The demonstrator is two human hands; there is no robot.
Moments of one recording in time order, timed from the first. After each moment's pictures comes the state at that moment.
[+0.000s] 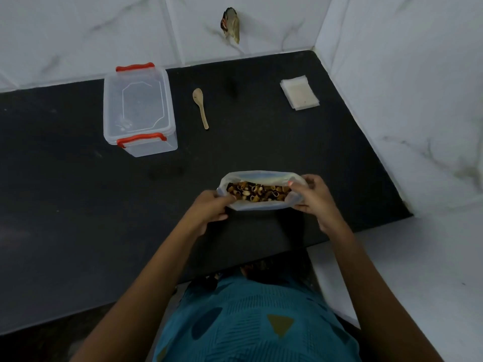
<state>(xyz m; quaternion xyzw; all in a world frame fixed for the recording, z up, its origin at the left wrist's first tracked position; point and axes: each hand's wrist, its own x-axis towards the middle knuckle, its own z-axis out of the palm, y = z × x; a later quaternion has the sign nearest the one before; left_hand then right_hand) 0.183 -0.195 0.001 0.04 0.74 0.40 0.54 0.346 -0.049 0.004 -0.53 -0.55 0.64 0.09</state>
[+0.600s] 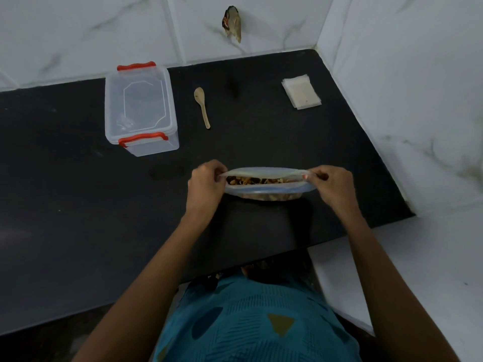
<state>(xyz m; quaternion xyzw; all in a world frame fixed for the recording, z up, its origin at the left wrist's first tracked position) 0.171 -0.187 0.010 0.31 0.86 0.35 0.20 0.349 -0.018 0.012 -0.47 -0.80 0.36 0.09</state>
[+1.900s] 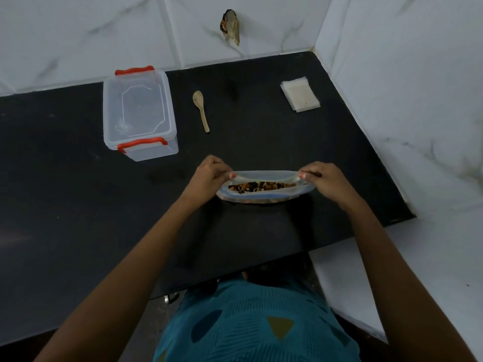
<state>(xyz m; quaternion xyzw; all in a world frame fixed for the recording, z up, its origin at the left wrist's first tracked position) 0.133 -0.173 -0.004 0.45 0.79 0.29 0.29 0.336 0.002 0.011 -0.41 -0.80 0.45 0.01</state>
